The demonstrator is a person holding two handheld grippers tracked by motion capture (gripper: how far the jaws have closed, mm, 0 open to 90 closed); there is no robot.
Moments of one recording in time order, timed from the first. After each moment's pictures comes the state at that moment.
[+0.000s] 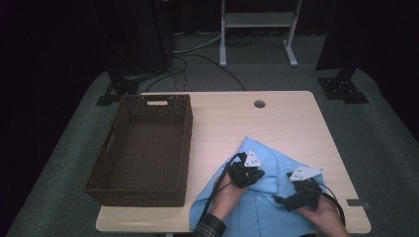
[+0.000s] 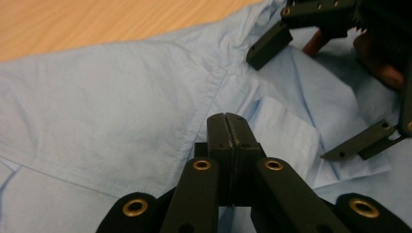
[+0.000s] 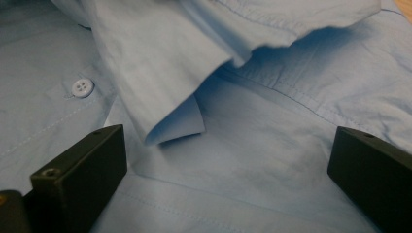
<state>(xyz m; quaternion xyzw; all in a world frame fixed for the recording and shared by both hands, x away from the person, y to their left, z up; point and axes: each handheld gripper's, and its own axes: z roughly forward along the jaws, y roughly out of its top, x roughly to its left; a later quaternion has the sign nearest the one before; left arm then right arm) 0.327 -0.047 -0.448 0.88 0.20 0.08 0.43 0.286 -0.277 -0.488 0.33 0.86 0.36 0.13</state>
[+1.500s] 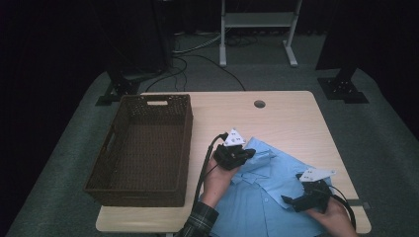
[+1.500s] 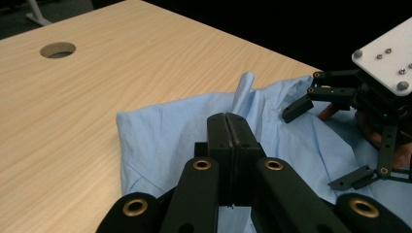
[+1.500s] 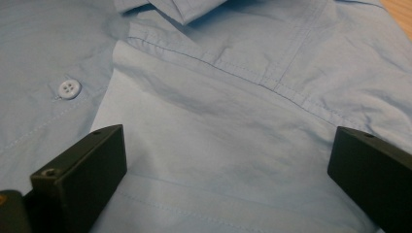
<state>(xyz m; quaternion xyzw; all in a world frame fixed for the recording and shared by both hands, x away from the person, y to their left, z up) 0.349 -0.006 -0.395 0.82 0.25 0.09 0.50 0.279 -0.302 -0.488 0.35 0.85 0.36 0.14</state>
